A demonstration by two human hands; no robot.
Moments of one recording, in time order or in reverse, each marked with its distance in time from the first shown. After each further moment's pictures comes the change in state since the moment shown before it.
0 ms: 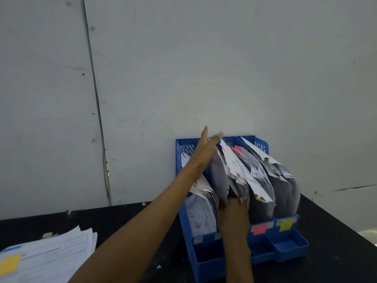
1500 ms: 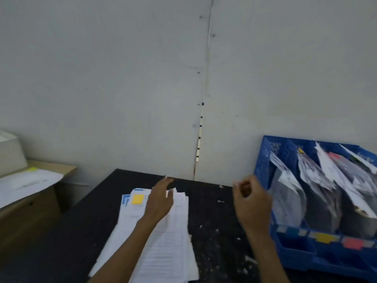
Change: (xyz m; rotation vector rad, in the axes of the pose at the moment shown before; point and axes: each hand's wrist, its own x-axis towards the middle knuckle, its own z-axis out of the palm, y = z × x) left_hand -0.247 -0.117 -0.276 0.809 0.650 -0.102; right_hand -0.110 -0.121 0.037 0.452 0.064 -0.503
